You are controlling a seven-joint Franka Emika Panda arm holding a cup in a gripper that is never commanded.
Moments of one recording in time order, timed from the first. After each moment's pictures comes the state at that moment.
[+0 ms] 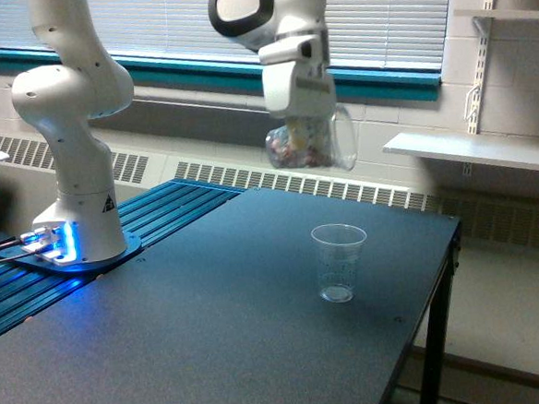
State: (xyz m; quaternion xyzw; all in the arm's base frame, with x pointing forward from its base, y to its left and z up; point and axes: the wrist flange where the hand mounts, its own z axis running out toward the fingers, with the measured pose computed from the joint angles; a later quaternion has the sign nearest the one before) arm 0.484 -0.029 0.394 0.92 -0.38 0.13 0.05
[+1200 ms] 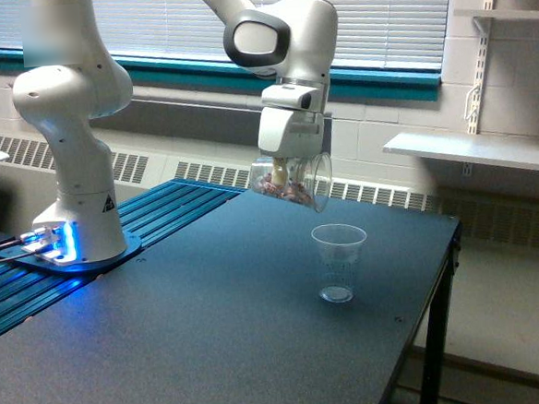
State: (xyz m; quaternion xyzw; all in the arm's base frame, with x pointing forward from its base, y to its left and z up) arm 0.470 0.009 0.332 0.92 -0.37 0.02 0.11
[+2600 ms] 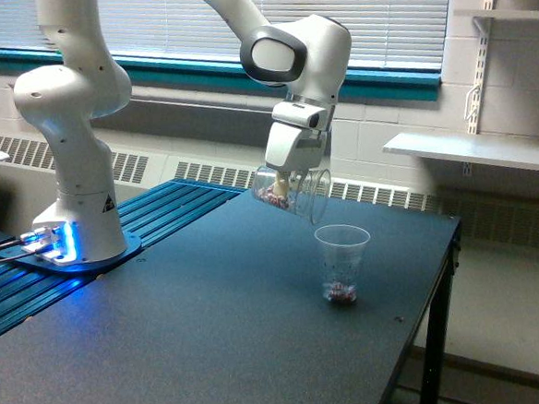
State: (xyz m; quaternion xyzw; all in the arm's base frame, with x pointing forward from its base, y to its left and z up) arm 0.468 0.041 0.300 0.92 -0.37 -0.03 0.13
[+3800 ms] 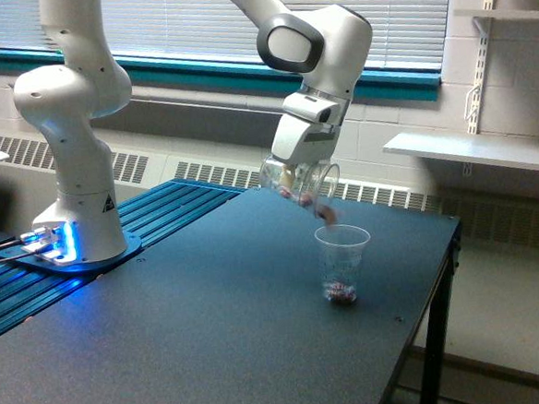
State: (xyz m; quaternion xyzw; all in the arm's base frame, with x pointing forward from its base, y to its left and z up) arm 0.490 0.041 0.316 0.90 -0.40 -0.08 0.12
